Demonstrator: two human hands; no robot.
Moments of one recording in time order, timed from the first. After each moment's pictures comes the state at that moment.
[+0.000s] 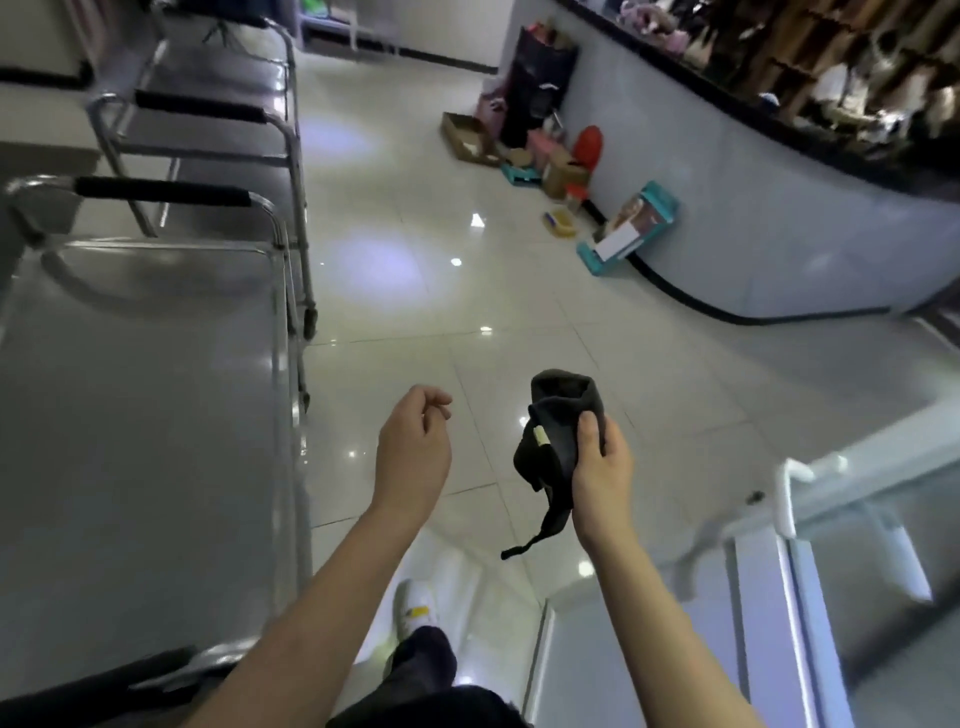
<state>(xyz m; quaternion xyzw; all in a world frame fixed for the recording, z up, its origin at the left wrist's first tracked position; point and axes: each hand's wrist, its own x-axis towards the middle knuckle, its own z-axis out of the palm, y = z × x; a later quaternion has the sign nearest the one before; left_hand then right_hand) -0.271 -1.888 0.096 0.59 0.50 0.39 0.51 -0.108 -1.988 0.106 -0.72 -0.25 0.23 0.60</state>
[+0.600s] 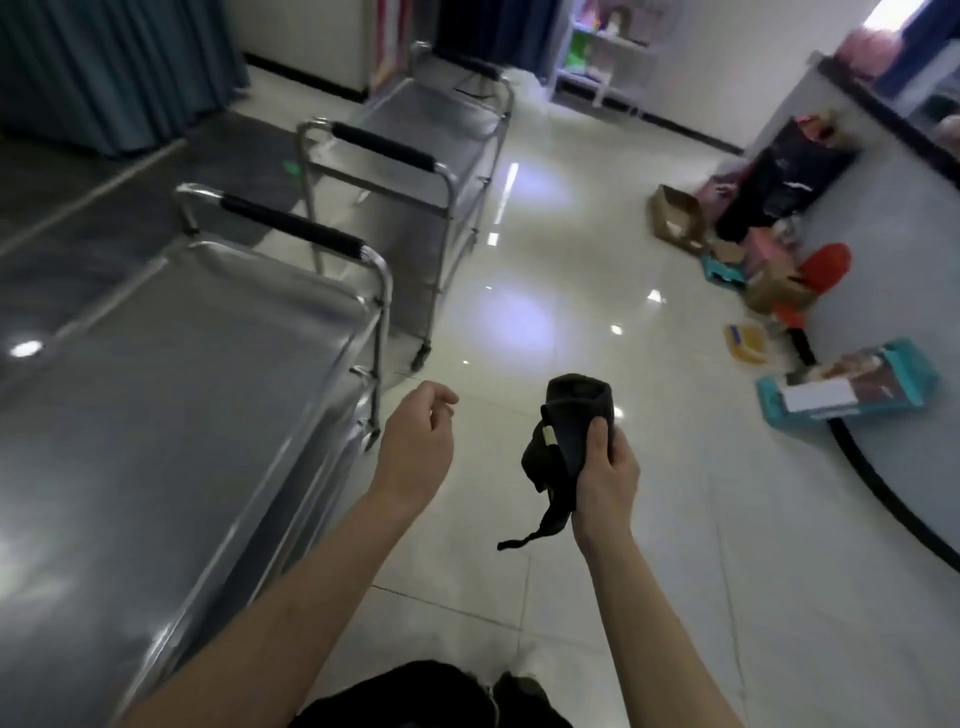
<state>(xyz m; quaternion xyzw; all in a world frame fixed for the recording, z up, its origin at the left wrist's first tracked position) -0.135 -1.605 0.086 0.50 0.64 0.45 0.38 0.067 -1.616 0.091 -0.67 -0.35 0.38 0.54</state>
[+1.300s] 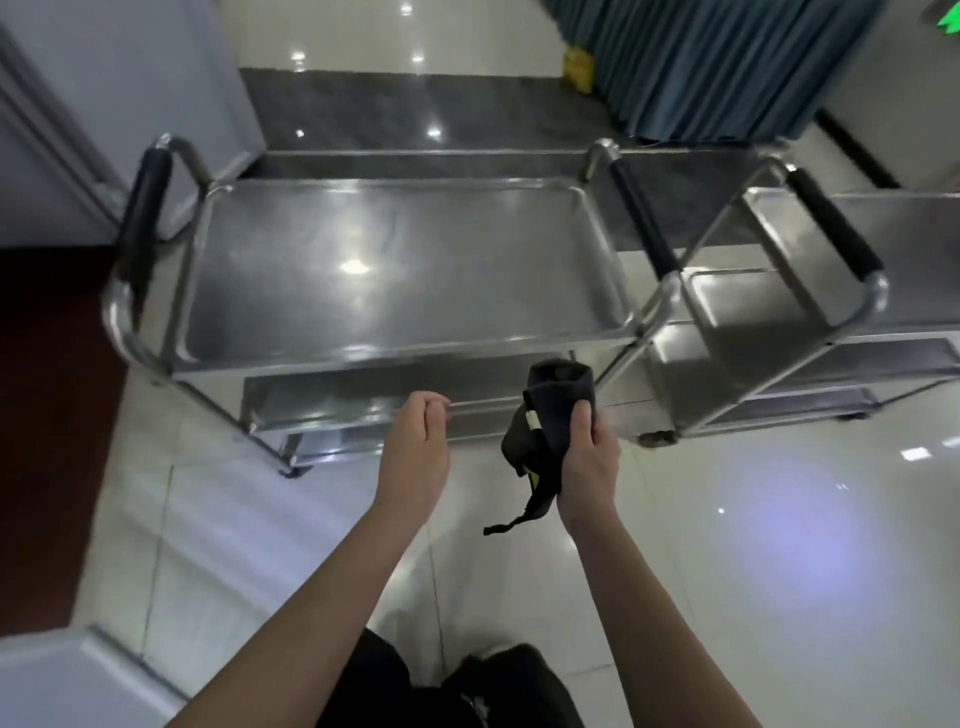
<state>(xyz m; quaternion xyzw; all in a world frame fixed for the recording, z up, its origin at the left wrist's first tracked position) -0.050 -1.590 0.000 0.00 0.82 0.56 0.11 0.012 -1.417 -0.005 -0.39 -0.62 0.66 0.16</state>
